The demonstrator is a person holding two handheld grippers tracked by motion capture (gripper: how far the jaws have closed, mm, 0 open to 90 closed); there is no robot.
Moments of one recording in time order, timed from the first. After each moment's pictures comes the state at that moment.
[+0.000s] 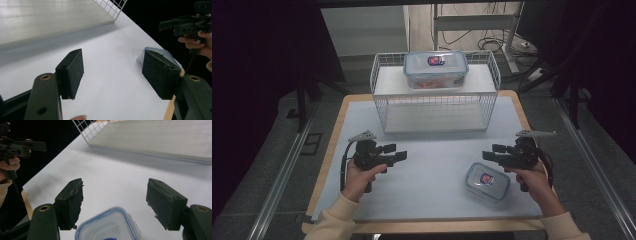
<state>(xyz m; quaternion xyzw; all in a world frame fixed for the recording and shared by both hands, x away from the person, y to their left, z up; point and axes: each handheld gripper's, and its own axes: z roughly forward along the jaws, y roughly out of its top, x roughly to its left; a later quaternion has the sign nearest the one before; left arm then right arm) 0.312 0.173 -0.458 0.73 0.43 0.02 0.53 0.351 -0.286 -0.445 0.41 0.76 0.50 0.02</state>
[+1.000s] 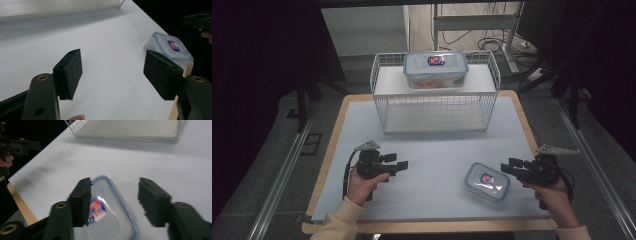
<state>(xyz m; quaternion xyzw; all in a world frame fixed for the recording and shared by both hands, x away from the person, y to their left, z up) 0.304 0.170 -0.486 0.74 0.45 0.02 0.50 0.305 -0.331 -0.452 0.44 0.76 0.48 0.06</state>
